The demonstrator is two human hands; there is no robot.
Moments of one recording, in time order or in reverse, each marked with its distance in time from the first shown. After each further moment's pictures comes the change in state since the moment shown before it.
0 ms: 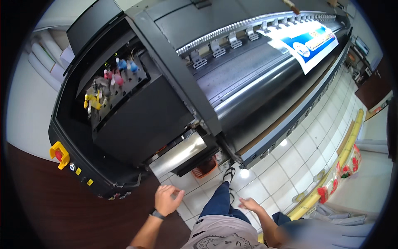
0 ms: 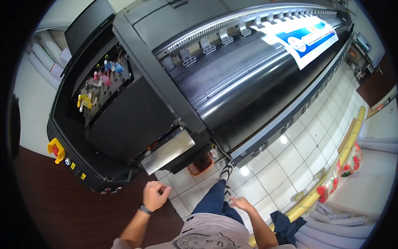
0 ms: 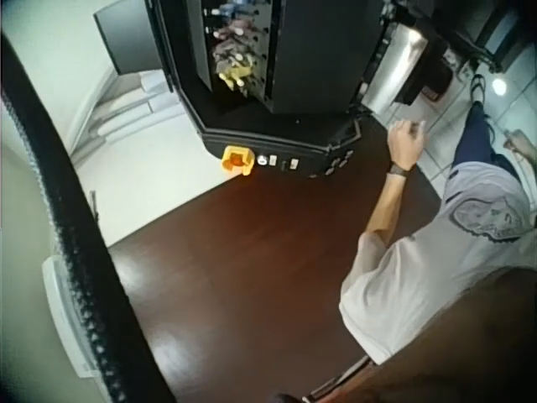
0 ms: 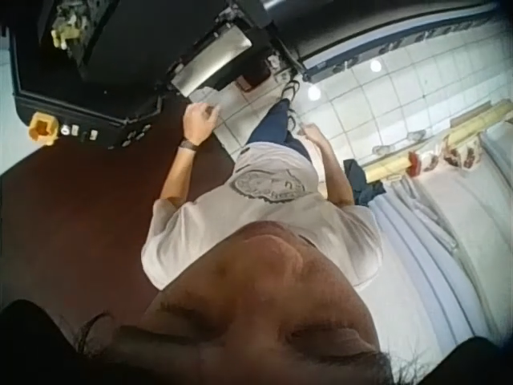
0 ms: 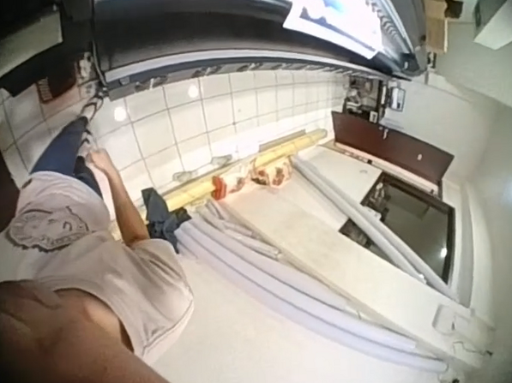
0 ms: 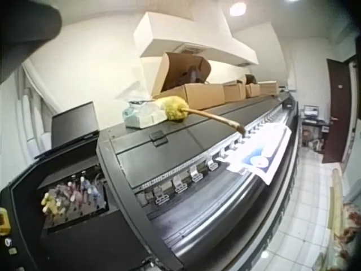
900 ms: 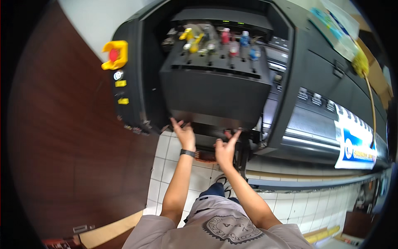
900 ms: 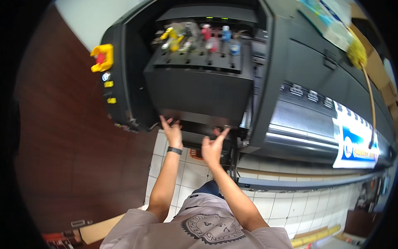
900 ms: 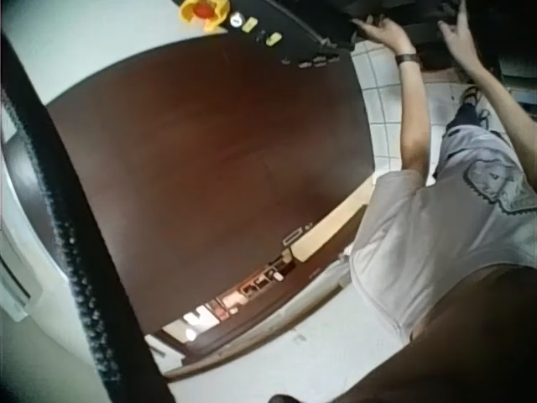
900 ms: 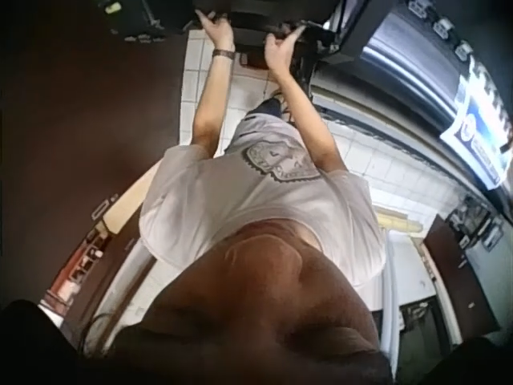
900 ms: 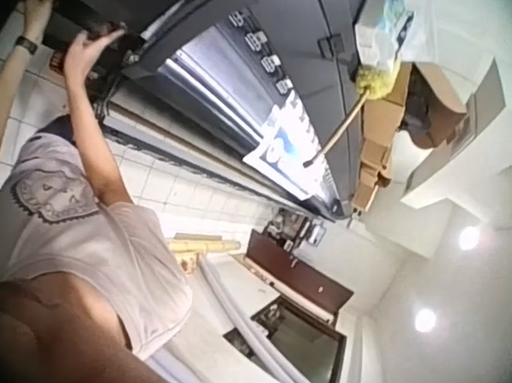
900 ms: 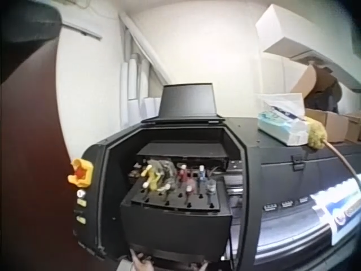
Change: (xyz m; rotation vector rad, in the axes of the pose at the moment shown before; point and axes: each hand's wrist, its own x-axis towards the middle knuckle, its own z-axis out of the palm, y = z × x) left_hand 0.107 -0.071 0.077 -0.913 1.338 -0.832; right_hand -0.007 -0.392 0.032 0.152 0.114 -0.895
